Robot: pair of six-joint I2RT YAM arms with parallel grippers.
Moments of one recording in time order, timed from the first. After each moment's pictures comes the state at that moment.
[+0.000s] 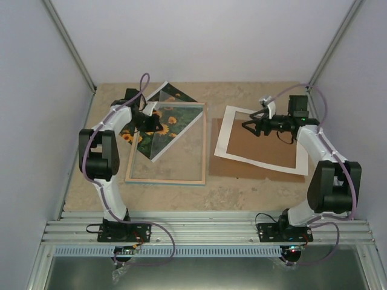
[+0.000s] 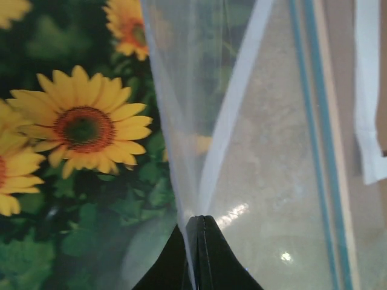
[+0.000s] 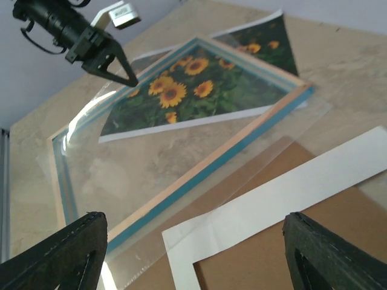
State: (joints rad) left arm -0.07 1.94 1.47 -0.76 0.57 0.07; right arm -0.03 1.52 1.12 -0.38 -0.99 -0.35
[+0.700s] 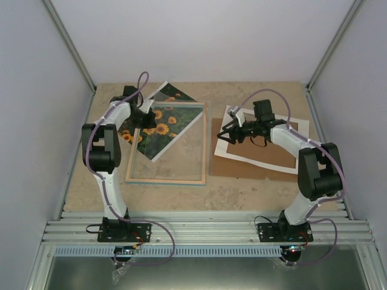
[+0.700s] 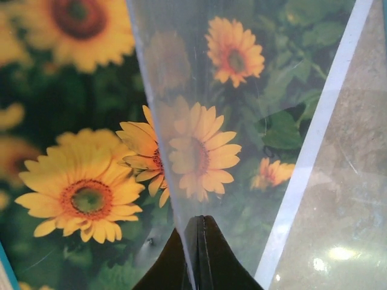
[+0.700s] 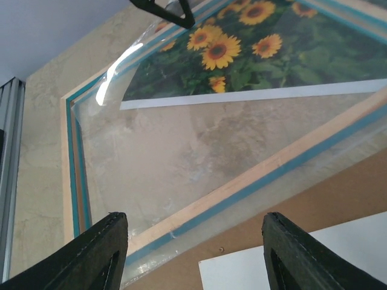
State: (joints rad) left arm -0.03 2.07 1.60 -0.78 0.43 0.13; right arm 0.26 1.69 1.10 -0.24 -0.87 -0.30
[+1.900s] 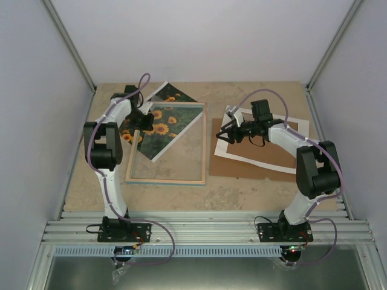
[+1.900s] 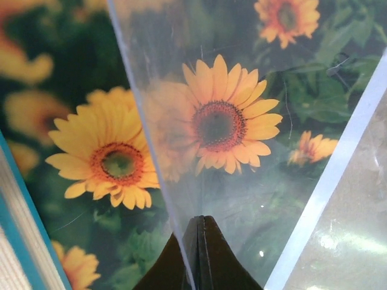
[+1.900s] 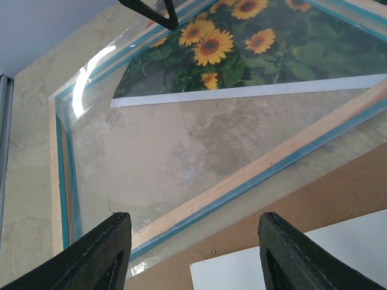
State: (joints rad) left arm -0.03 2.13 1.70 -0.94 0.33 0.16; right arm 0.28 1.73 1.11 -0.23 -0.84 -0.30
